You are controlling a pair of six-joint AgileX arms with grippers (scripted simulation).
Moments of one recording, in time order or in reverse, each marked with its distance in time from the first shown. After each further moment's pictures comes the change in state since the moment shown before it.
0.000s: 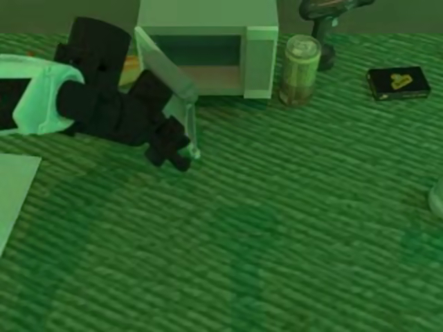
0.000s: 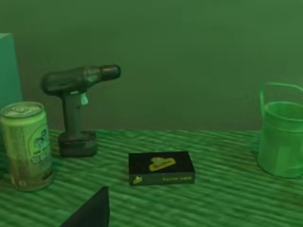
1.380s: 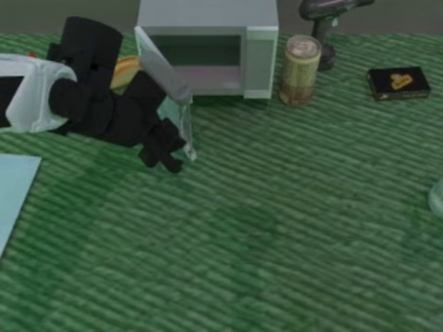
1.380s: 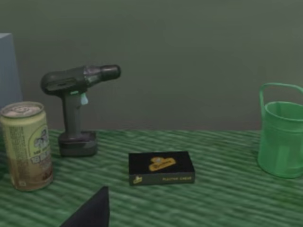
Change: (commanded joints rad) left arm 0.022 -0.003 0.001 -0.019 0.027 0.048; right arm 0.000 0.000 0.000 0.000 0.000 0.000
